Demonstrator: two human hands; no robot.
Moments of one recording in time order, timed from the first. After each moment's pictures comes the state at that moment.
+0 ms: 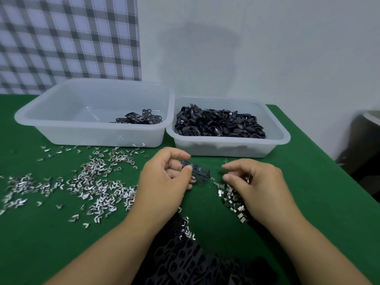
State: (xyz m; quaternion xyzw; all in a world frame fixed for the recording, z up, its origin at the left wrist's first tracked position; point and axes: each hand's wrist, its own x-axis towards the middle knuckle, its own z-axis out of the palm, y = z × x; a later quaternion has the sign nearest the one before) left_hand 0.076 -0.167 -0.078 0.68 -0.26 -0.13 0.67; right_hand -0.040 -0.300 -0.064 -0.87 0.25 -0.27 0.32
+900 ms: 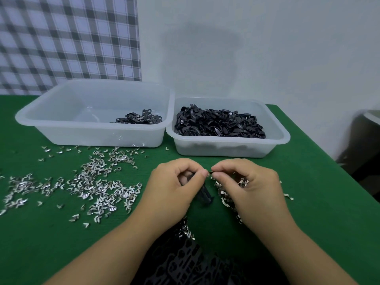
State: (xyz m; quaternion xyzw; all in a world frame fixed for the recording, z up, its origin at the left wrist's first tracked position) left_hand 0.069 -0.165 -0.075 0.72 -0.37 -0.11 0.58; right_hand -0.035 -0.281 -0.063 -0.86 0.14 -0.37 0.33
